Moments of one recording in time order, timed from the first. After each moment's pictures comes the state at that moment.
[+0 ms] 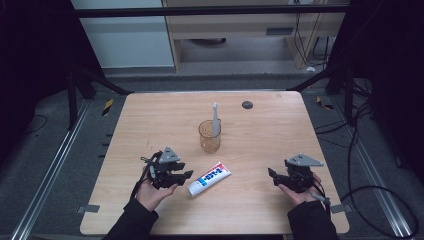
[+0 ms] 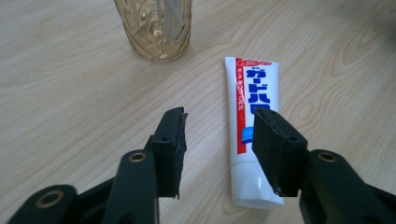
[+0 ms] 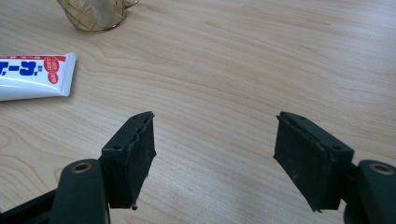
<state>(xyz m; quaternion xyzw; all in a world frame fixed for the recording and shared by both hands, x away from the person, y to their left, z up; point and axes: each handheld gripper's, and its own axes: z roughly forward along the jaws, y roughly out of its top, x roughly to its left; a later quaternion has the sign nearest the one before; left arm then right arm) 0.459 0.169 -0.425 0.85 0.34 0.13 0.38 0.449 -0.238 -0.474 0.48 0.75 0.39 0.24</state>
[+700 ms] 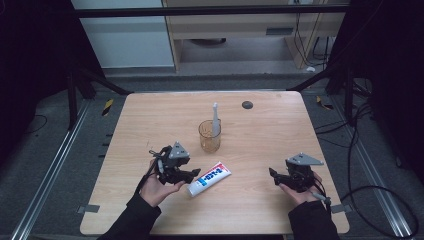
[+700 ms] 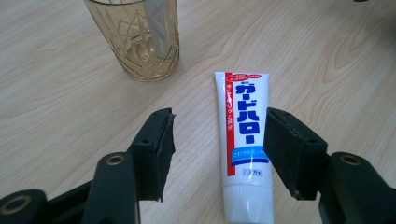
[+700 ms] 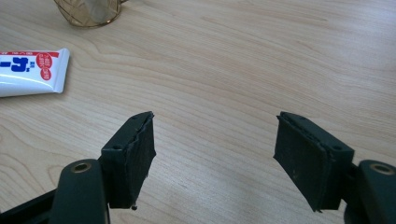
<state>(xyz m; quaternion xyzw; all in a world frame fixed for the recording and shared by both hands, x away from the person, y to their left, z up) 0.468 0.145 -0.409 0.87 0.32 0.14 0.35 0.451 -0.240 -0.473 0.48 0.75 0.38 0.24</state>
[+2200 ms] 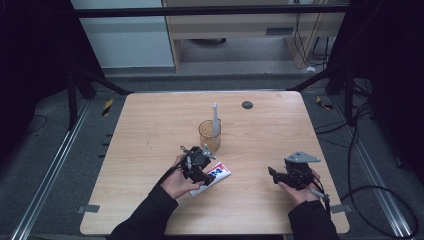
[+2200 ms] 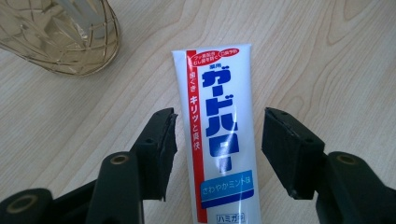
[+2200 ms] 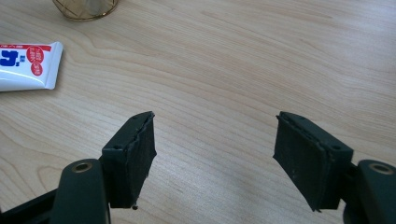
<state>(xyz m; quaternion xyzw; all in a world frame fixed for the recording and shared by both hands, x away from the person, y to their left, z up) 0.492 0.087 -0.437 0.93 0.27 0.08 0.24 0.459 -0.238 -0.474 0.48 0.76 0.37 0.24</state>
